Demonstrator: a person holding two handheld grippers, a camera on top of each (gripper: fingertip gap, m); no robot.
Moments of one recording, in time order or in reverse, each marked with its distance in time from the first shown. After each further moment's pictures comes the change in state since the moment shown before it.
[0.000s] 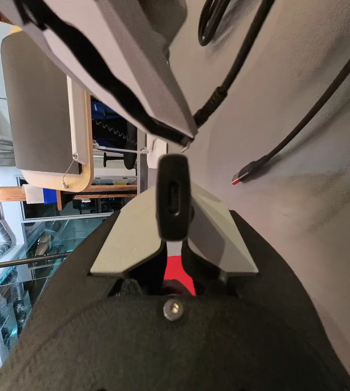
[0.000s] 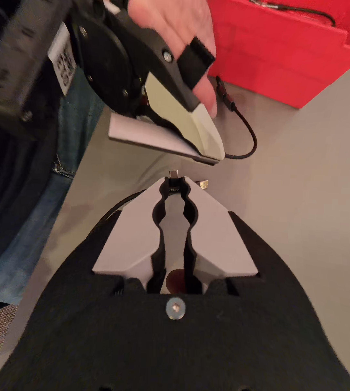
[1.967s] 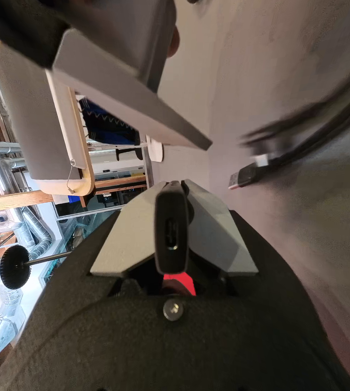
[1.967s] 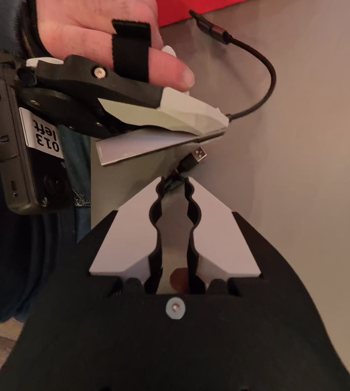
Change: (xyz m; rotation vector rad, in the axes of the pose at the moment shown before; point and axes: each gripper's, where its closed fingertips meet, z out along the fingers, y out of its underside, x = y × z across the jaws) left arm 0.021 0.007 0.011 -0.097 -0.031 0.160; right arm -0.006 0.030 0.028 -0.048 -0.009 0.463
